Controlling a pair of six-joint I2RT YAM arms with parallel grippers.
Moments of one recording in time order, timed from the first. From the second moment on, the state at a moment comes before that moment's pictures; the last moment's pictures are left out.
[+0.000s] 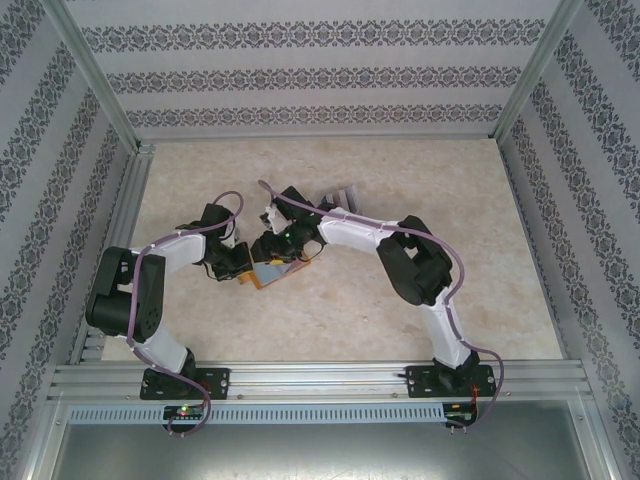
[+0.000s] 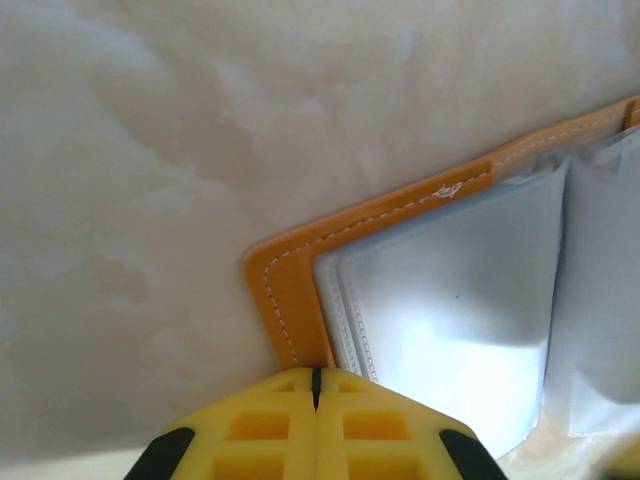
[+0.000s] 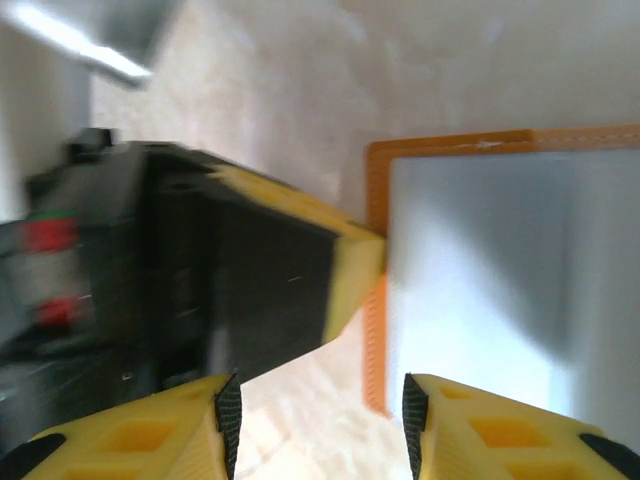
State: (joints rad) left arm -0.16 1.64 0.84 -0.51 0.36 -0.53; right arm 0.78 2.14 1.59 -0.43 -0.69 0.63
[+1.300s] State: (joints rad) left arm -0.16 1.65 0.85 -0.52 0.36 -0.53; right arm 0.77 2.21 1.60 -0.46 -0.56 0.60
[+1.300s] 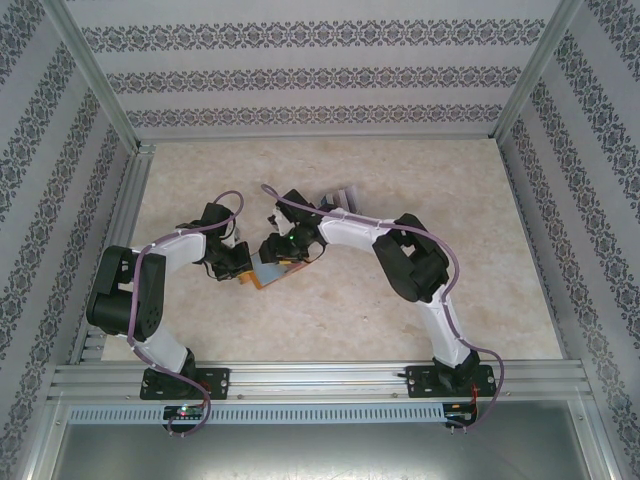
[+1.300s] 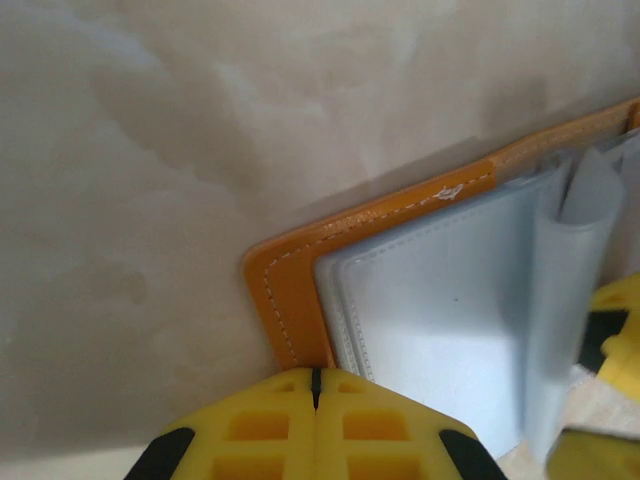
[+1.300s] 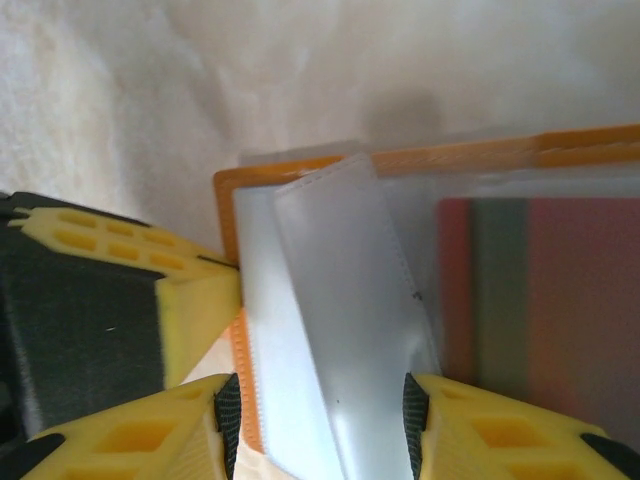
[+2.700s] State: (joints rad) left arm 0.00 1.35 0.65 -0.34 0.39 -0.77; right arm 0.77 2.25 1.51 -0.17 -0.82 0.78
